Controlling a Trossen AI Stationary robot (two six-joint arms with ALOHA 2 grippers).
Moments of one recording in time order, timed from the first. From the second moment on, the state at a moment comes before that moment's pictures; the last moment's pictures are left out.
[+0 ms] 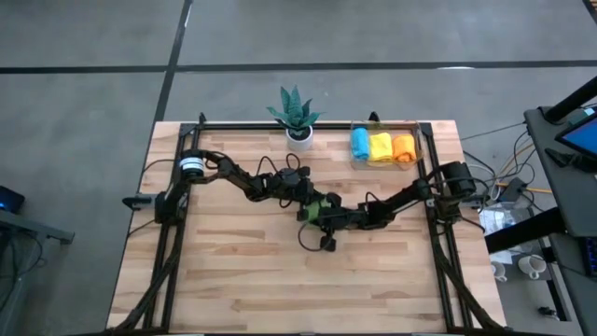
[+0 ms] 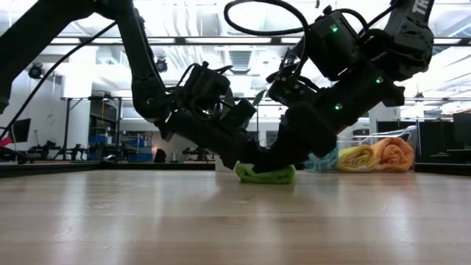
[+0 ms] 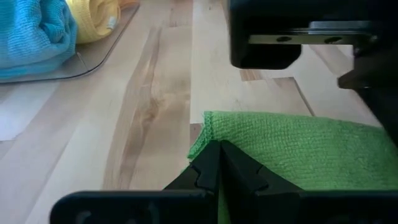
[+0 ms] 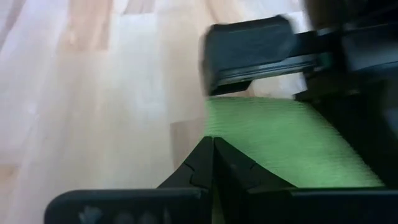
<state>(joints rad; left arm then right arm) 0.21 2.13 0.93 0.80 0.13 0.19 0.19 1.89 0.72 0.51 0.24 0.20</state>
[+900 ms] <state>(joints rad) 0.22 2.14 0.93 0.80 0.09 0.19 0.19 1.42 0.67 -0.03 0.50 0.50</state>
